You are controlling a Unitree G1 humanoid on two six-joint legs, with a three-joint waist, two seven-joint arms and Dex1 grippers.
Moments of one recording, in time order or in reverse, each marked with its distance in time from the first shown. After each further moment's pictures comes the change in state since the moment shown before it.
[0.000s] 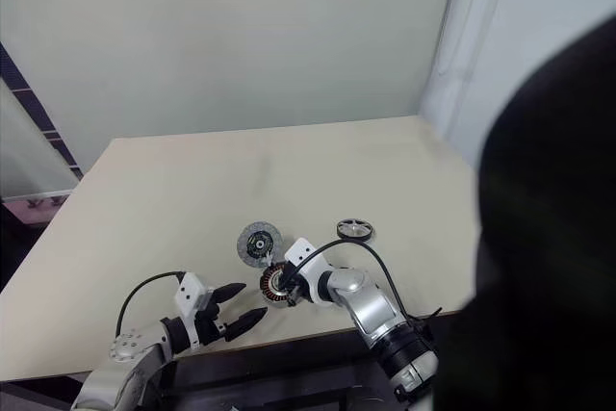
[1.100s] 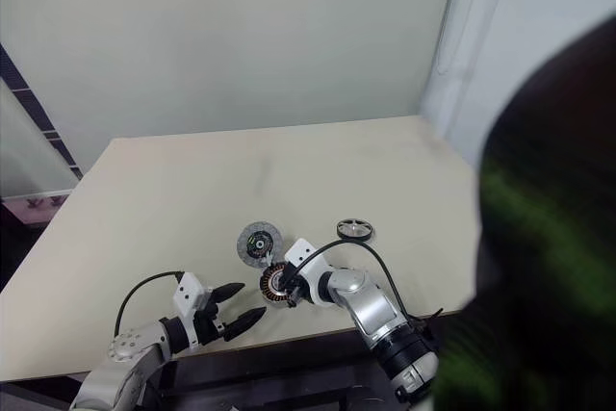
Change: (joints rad) left arm 0.001 0.005 0.004 0.000 -0.001 0.000 0.000; right arm 0.005 0.000 0.002 -0.017 0.000 0.012 0.009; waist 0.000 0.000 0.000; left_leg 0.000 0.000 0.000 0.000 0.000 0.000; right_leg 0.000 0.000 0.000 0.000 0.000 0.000
